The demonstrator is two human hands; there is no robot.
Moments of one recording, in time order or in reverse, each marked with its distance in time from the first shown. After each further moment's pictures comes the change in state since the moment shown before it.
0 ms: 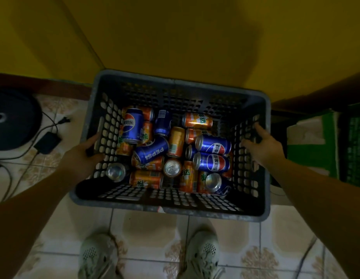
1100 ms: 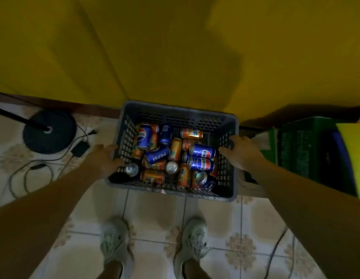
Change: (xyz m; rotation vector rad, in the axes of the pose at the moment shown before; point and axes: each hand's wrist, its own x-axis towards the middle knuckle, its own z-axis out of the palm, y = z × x) left_hand -0.136 0.065 -0.109 0.291 -0.142 0.066; right_hand -0.154 -0.079 -0.120 -0.467 -0.185 -0.249
